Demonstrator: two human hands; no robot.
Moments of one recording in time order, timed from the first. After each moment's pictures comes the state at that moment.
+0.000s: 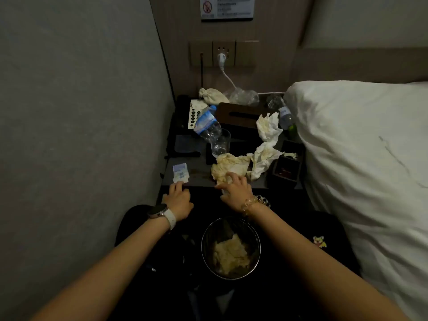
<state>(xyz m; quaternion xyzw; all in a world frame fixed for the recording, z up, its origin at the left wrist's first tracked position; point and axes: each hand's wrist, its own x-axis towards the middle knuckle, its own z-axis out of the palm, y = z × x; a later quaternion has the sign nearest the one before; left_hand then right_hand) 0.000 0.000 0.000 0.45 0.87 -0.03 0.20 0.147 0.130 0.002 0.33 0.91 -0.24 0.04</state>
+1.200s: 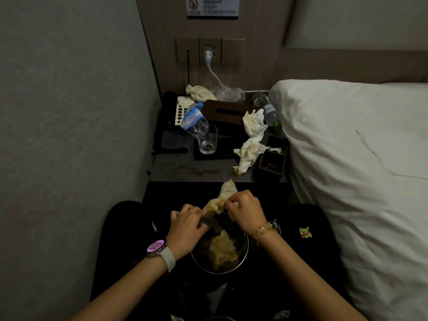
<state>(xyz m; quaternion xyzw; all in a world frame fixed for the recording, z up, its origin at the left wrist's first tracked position) 0.092 -0.037 -0.013 0.55 0.82 0.10 0.14 0.227 0.087 0.016 0.40 0.87 -0.26 -0.07</state>
